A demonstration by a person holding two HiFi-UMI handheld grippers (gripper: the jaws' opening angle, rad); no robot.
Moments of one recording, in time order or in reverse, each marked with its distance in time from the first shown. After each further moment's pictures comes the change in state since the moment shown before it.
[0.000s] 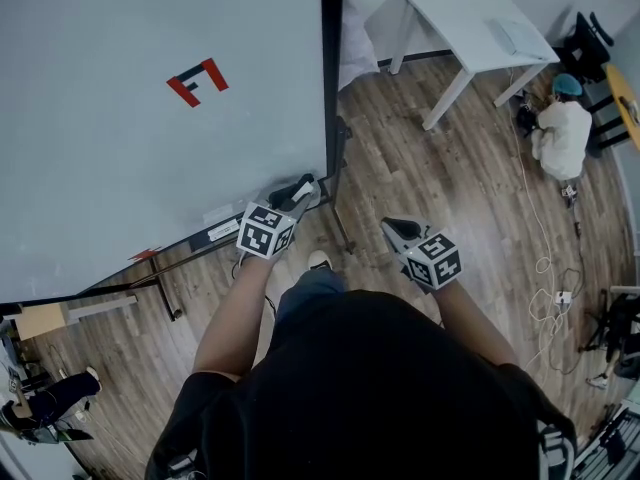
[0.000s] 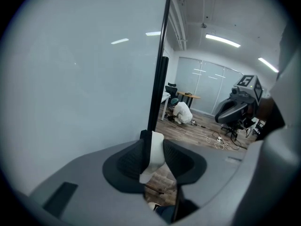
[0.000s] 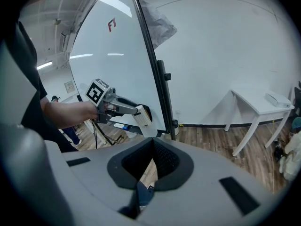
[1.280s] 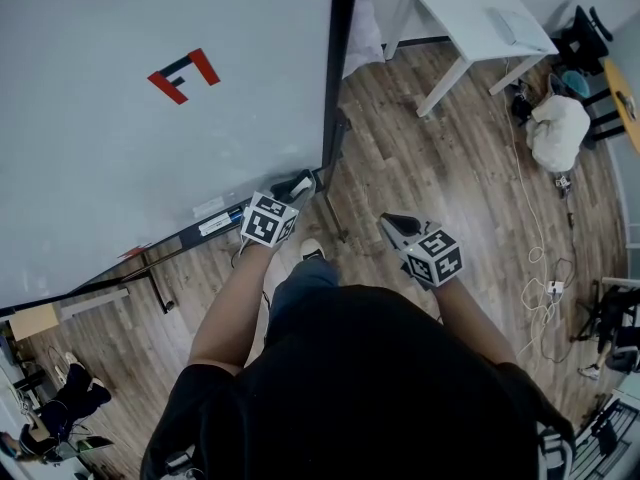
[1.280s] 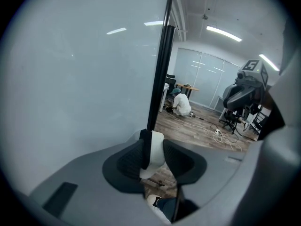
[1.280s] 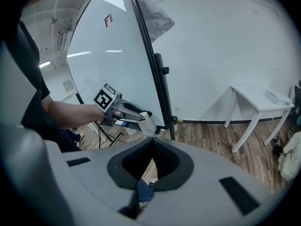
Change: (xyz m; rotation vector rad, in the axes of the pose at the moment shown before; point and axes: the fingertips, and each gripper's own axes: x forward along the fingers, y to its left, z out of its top) left arm 0.042 0.011 -0.042 0.009 0.106 -0.029; right arm 0.008 -0.006 -0.010 0.011 0.044 -0.004
